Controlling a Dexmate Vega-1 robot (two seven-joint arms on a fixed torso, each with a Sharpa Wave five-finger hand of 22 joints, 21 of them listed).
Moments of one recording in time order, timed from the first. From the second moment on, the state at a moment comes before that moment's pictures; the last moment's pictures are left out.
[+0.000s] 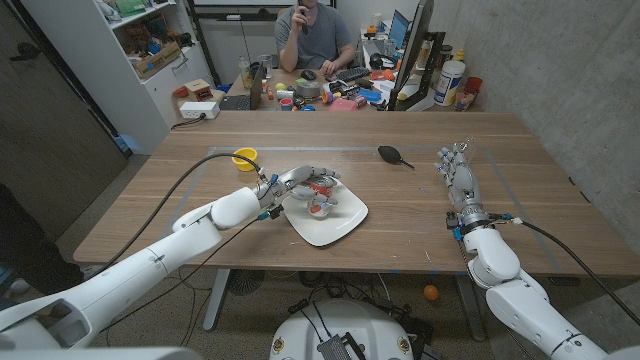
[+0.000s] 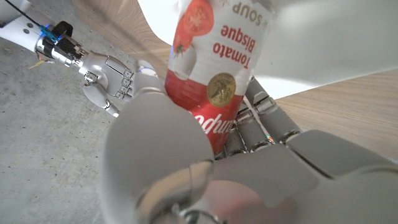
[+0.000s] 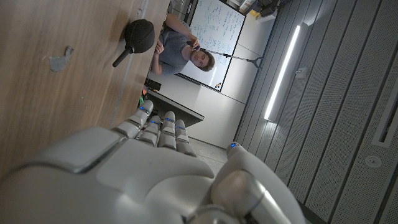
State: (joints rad) left arm 0.84 0.79 0.64 -1.67 0.04 -0.17 -0.14; left_hand 1.10 -0.02 -0.05 -0.02 0.28 0.25 0.06 0.18 0.22 0.37 -0.02 0.18 0.22 0.48 -0.06 0.17 0.20 0.60 0.05 0.30 0.18; right arm -1.33 -0.57 -0.22 -1.76 0.47 0.39 -0.30; right_hand 0.06 0.10 0.18 0.15 0.23 0.06 0.12 0.19 0.18 0.11 0.10 0.20 0.18 0.00 0.04 0.17 0.17 0.05 -0.03 0.34 0.19
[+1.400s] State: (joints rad) left arm 0.78 0.79 0.64 -1.65 0.05 -0.26 -0.23; left_hand 0.74 -0.01 -0.33 0.12 0.57 -0.17 0.06 0.16 0.20 -0.17 0.21 0.18 0.20 -0.17 0.21 0.19 0.20 -0.17 0.21 0.20 0.20; right arm -1.29 -0.57 -0.23 -1.71 0.49 0.39 -0.28; right_hand 0.06 0.10 0.18 0.15 0.23 0.06 0.12 0.19 0.18 0.11 0.10 0.20 0.18 0.01 0.04 0.17 0.17 0.05 -0.03 0.33 0.19
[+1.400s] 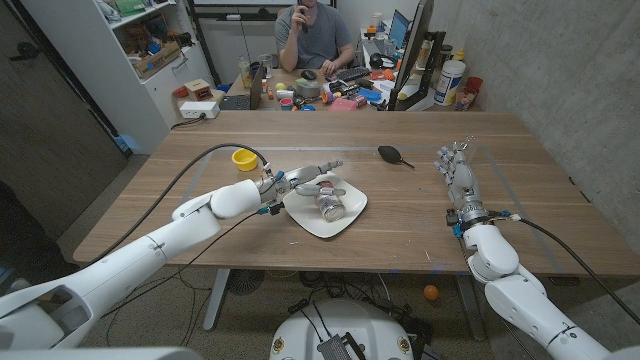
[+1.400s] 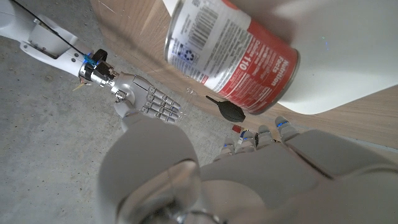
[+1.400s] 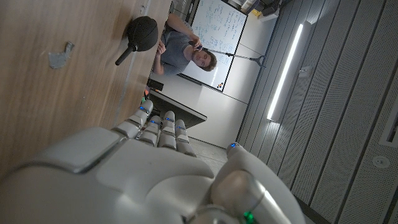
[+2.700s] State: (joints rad) left arm 0.78 0.76 0.58 -1.68 0.04 -0.29 -0.14; left_hand 0.73 -0.01 -0.33 0.11 0.55 -0.17 0.06 0.19 0.20 -0.17 0.21 0.23 0.21 -0.17 0.21 0.21 0.20 -0.17 0.21 0.21 0.20; right arm -1.25 -0.57 -0.23 -1.68 0.50 0.39 -0.26; right_hand 0.06 0.10 0.18 0.15 0.23 0.06 0.12 0.19 0.18 0.11 0.10 0.20 0.18 0.01 0.04 0.17 0.17 0.05 -0.03 0.33 0.19
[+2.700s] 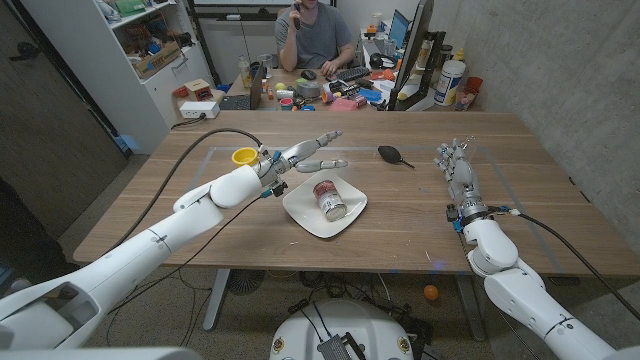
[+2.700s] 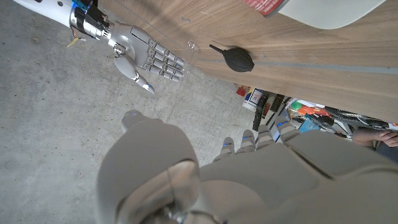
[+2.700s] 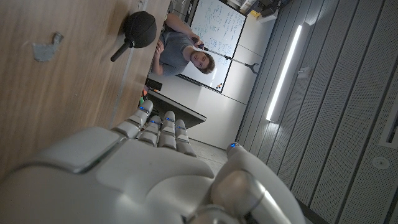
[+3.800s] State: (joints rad) left arm 0.78 0.75 0.52 -1.71 0.01 -0.34 -0.09; left_hand 0.75 0.01 -0.33 0.11 0.52 -0.17 0.06 0.22 0.20 -0.17 0.21 0.25 0.20 -0.17 0.21 0.22 0.20 -0.17 0.21 0.23 0.20; right arm -1.26 -0.57 -0.23 -1.70 0.47 0.40 -0.30; right_hand 0.06 0.10 0.18 0.15 0.23 0.06 0.12 0.19 0.18 0.11 0.10 0.20 0.18 0.01 0.04 0.17 0.17 0.05 -0.03 0.32 0.19
